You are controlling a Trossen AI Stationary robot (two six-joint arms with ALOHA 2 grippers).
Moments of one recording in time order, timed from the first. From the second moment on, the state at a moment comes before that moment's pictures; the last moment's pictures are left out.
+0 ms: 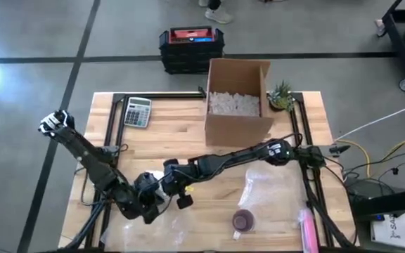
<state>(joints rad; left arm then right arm) -0.78 1.26 0.95 -0.60 -0.43 -1.23 0.19 2.49 2.21 -0.59 -0.08 -0.22</state>
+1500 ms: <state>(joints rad) -0.76 1.35 0.94 -0.70 -0.58 -1.24 0.20 2.54 2.27 -0.66 -0.07 -0.16</state>
